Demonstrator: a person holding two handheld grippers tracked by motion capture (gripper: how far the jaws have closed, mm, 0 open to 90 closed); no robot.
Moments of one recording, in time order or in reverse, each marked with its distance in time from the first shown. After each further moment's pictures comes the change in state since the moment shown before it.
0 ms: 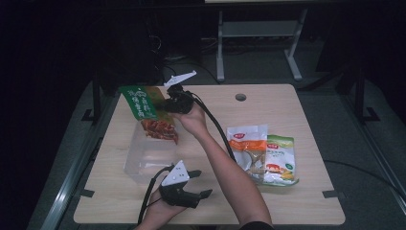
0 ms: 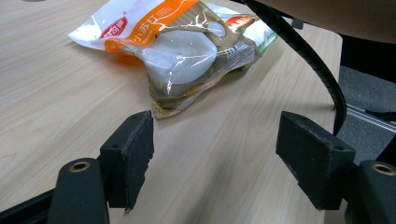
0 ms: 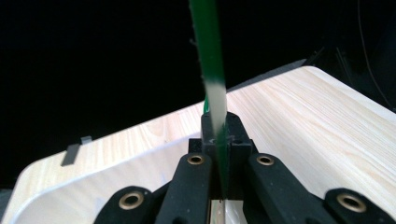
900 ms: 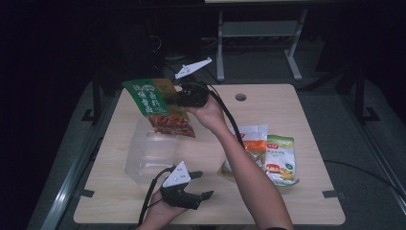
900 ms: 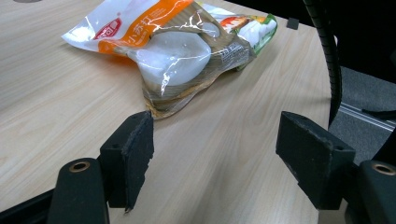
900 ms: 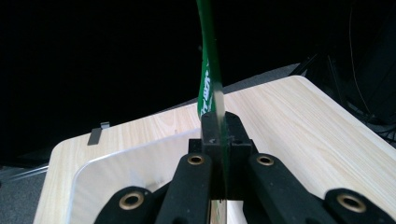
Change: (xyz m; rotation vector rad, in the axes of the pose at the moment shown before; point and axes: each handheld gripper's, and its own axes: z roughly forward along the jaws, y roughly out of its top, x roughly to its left) left arm -0.002 0.001 0.000 0.007 -0.007 0.010; right arm 0.025 0.029 -0.069 0.031 -0.016 -0.075
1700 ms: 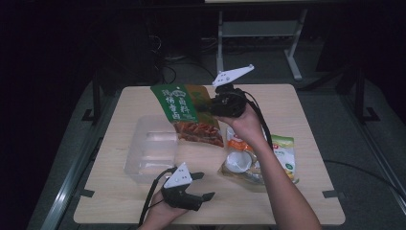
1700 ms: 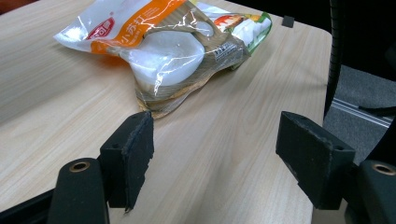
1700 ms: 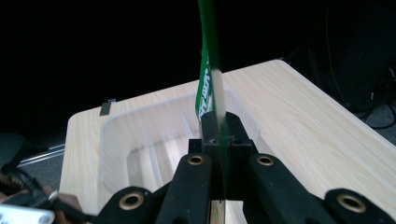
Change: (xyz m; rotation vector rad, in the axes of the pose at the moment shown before) left arm -0.005 0.001 0.002 0.005 -0.012 0.008; right arm 0.019 -0.034 -0.094 0.003 -0.052 -0.011
